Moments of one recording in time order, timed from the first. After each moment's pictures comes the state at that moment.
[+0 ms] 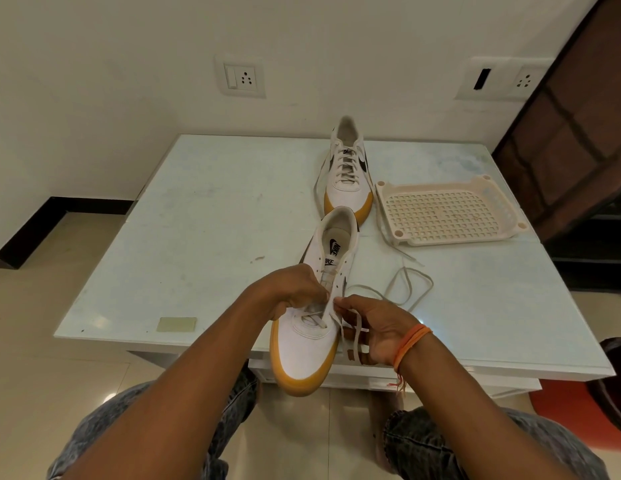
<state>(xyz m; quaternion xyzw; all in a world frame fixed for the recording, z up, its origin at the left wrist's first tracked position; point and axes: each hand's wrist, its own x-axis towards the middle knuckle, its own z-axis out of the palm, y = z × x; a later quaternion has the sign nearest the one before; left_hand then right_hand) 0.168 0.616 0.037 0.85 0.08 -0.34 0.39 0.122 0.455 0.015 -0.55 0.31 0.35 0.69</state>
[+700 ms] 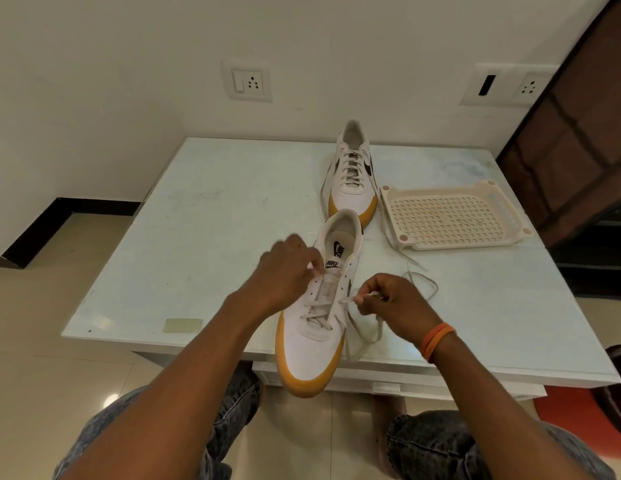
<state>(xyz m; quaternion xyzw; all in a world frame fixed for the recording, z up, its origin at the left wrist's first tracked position) 0.162 0.639 0.047 0.97 -0.14 -0.05 0.17 0.141 0.426 0.014 -0.85 -0.03 0.14 0.50</state>
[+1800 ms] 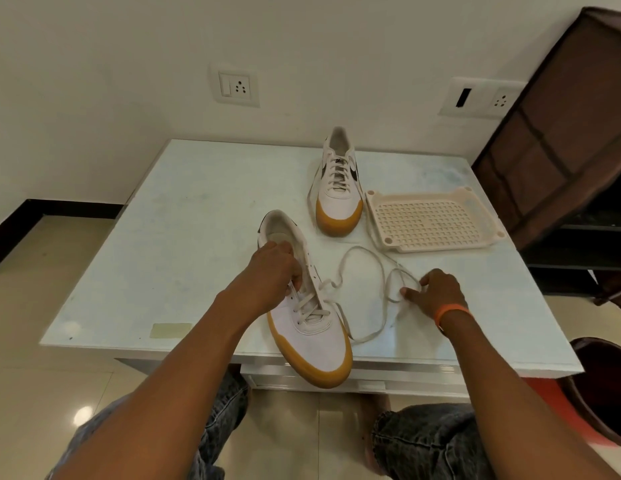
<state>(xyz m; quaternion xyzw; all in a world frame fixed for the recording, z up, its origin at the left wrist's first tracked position) 0.167 0.651 0.044 0.98 -0.18 -0.06 0.09 0.188 0.342 -0.023 -0.94 0.22 0.08 0.27</state>
